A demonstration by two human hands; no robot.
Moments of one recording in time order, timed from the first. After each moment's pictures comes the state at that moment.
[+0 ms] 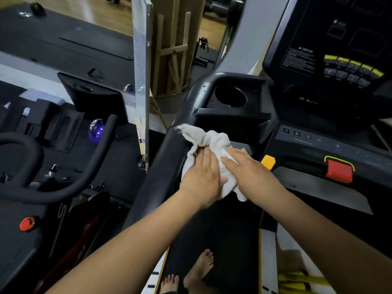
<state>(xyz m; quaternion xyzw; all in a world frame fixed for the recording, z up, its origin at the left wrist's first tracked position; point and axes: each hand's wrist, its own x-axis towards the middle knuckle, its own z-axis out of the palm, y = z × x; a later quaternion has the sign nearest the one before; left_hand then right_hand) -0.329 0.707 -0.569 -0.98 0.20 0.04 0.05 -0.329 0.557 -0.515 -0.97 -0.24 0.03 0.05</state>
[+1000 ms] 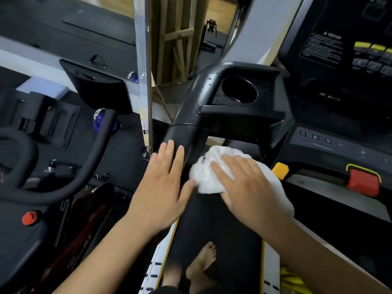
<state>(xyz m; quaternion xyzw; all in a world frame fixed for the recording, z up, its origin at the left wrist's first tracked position) -0.355 0.783 -0.559 -0.98 0.11 -0.04 -0.18 -0.333 0.567 -0.544 -0.96 -0.26 -0.08 -0.09</state>
